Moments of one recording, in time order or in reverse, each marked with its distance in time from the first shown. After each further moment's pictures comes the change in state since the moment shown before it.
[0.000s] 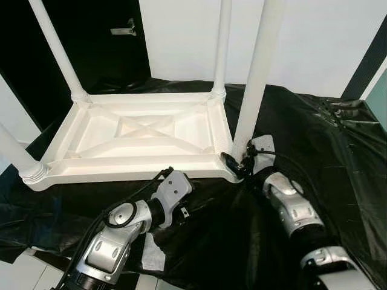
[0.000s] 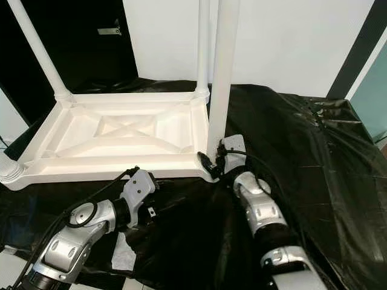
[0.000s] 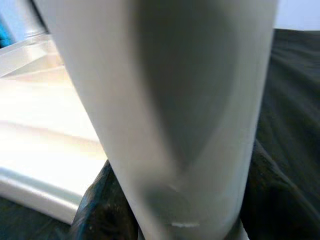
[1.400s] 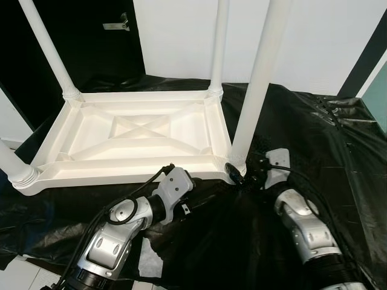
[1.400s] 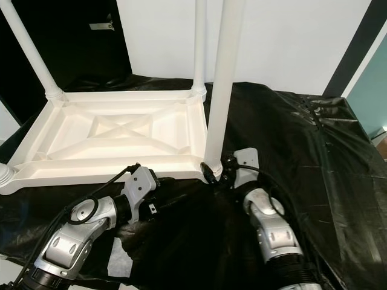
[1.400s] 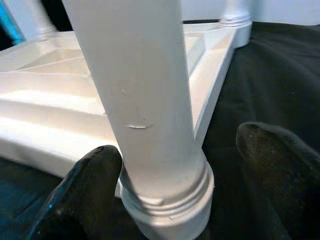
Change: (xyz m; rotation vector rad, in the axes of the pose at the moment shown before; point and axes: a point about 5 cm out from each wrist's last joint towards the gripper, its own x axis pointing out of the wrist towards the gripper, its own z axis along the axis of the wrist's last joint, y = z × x) left arm 0.003 0.004 0.005 0.026 -0.017 -0.001; right arm -0.041 -0.017 0.004 -0.023 -0.061 0.166
